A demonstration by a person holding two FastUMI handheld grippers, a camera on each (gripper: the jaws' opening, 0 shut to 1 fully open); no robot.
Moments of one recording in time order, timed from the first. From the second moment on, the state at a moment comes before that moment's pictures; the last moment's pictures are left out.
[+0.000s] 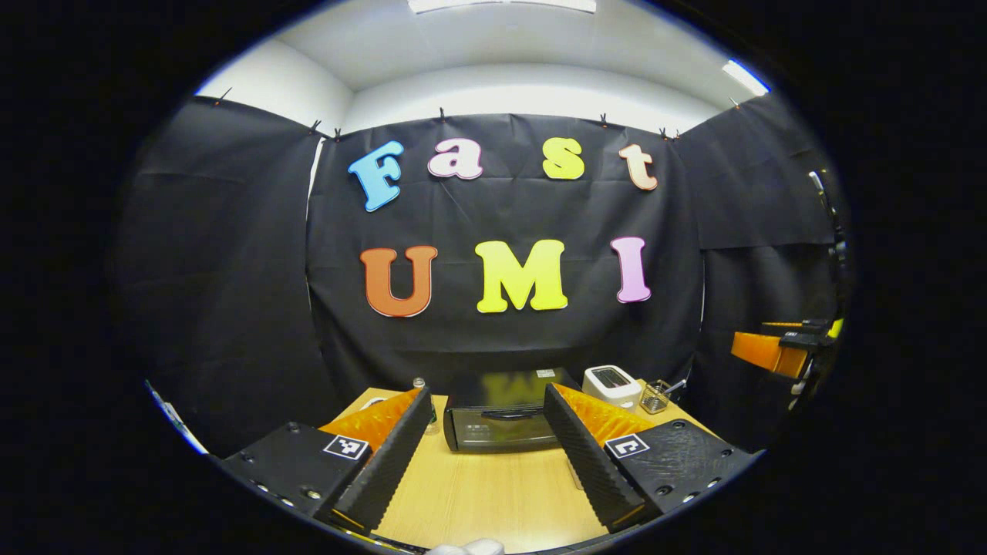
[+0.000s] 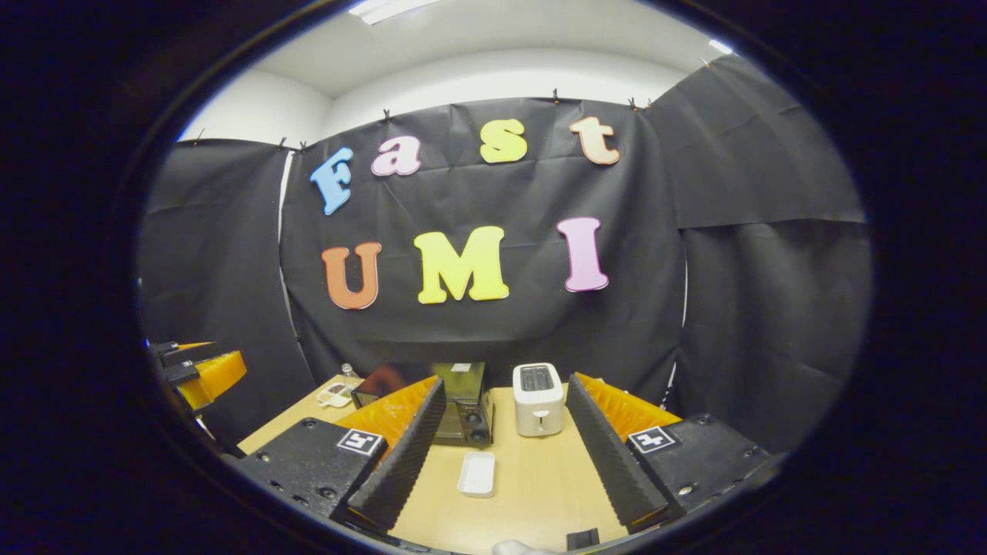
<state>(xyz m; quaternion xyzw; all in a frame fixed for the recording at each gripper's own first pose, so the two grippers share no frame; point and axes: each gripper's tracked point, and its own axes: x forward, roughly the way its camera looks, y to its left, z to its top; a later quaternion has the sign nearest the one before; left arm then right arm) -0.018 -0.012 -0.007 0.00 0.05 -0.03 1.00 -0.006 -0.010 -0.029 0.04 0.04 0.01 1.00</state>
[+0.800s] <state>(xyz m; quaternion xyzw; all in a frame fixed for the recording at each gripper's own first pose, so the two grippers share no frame) -0.046 -0.030 0.040 -0.03 0.00 -0.06 1.00 -0.055 -0.017 0.009 0.03 0.01 0.01 1.00</state>
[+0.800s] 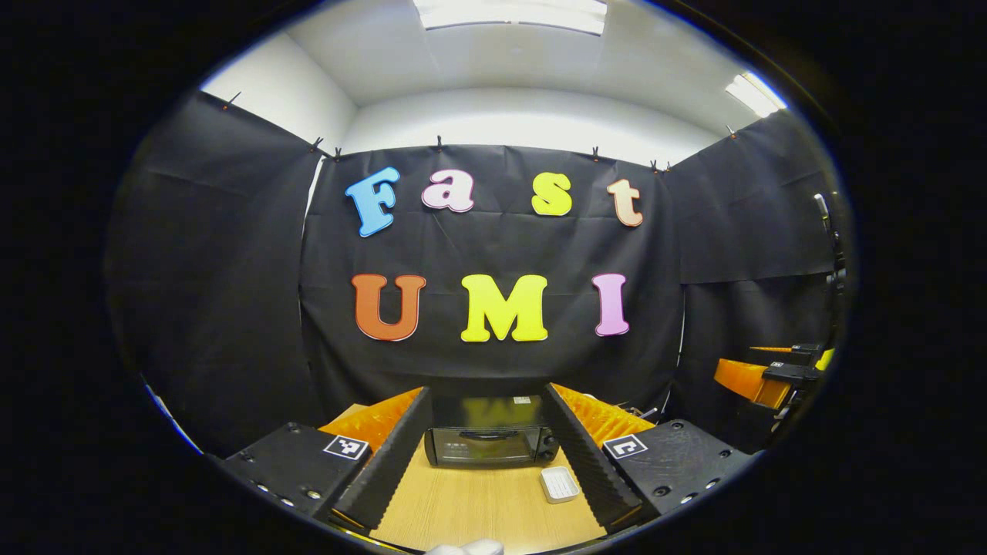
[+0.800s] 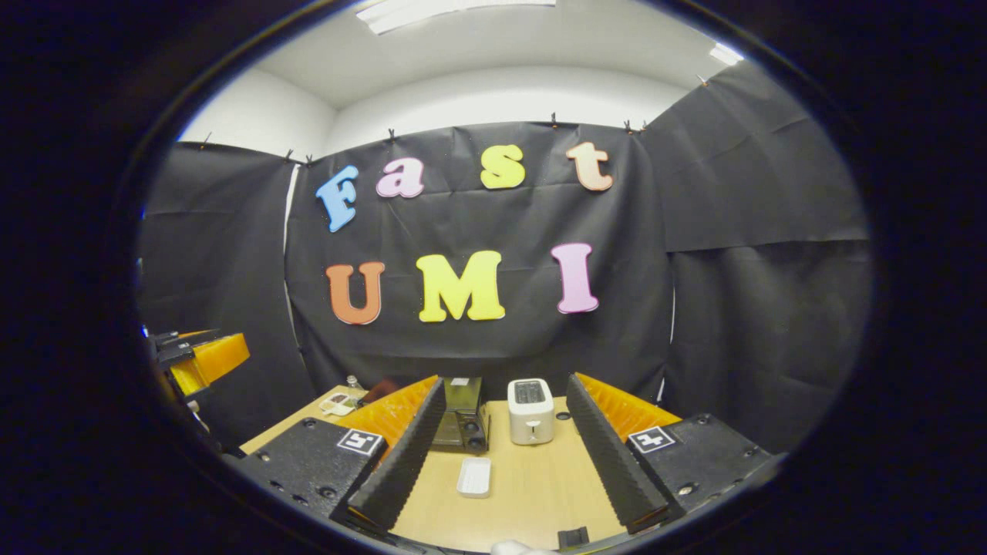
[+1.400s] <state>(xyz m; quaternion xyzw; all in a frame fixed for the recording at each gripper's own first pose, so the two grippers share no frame) -0.046 -0.026 0.046 -0.03 0.00 -0.06 1.00 -0.056 -0.013 0.023 0.03 -0.01 0.01 1.00</state>
